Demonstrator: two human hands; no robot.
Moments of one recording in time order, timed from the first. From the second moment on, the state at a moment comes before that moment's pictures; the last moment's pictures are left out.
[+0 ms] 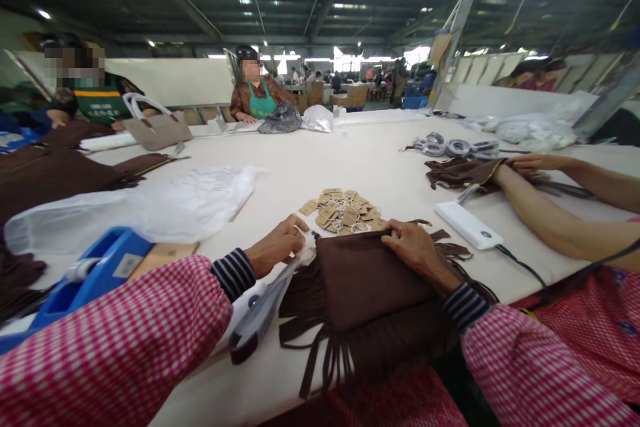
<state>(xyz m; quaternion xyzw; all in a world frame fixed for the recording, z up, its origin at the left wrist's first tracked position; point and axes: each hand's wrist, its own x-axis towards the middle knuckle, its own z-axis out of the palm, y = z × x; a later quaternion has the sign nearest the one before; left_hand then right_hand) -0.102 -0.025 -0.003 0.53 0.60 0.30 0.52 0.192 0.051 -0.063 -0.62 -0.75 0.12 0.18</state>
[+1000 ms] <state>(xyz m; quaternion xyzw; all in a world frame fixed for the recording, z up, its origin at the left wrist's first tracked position) -0.077 -0.043 -0.051 0.66 0.73 0.14 0.13 0.189 0.047 -0.059 -0.62 -0.75 0.13 0.18</state>
